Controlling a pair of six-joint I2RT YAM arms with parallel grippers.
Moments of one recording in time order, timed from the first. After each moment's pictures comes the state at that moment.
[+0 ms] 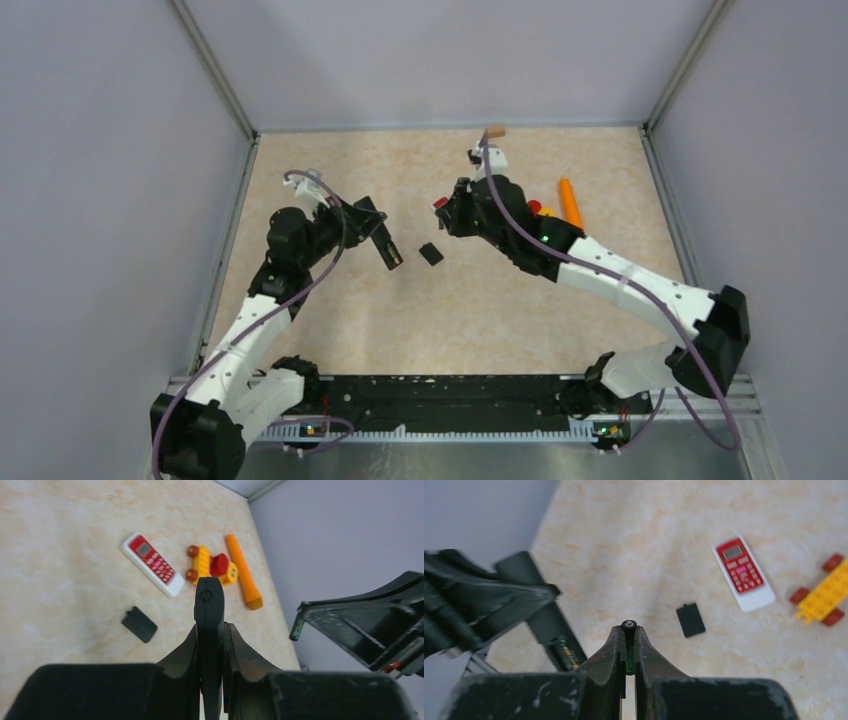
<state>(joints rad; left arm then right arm) -0.24 0.90 0.63 0.10 0.34 -0.77 0.92 1.40 1.24 -0.32 0.33 0.62</state>
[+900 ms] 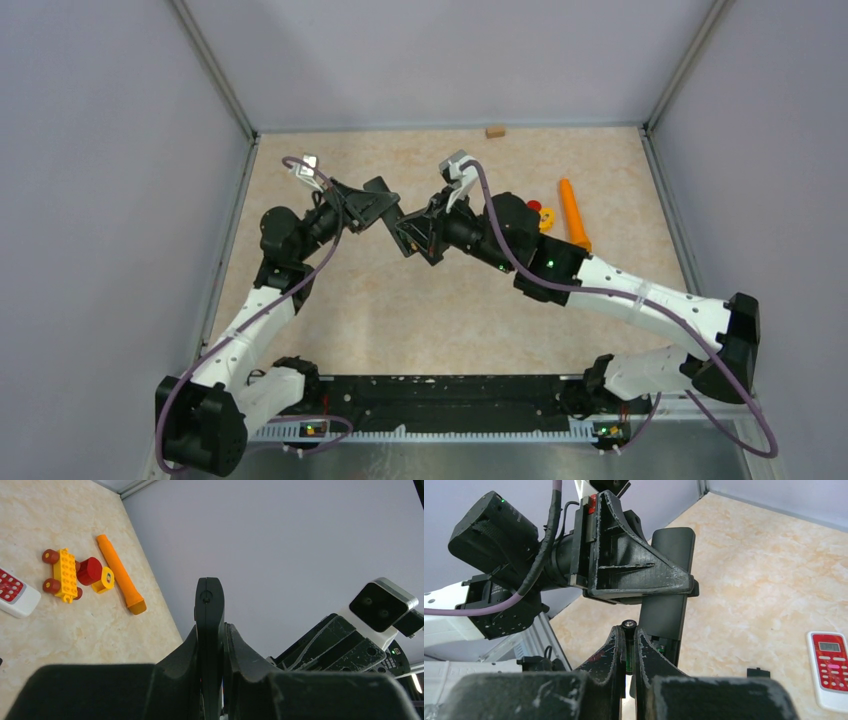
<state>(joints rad) -0.24 1.00 0.64 0.58 0.62 -1.27 1.08 1.27 1.19 0.04 0.09 0.34</state>
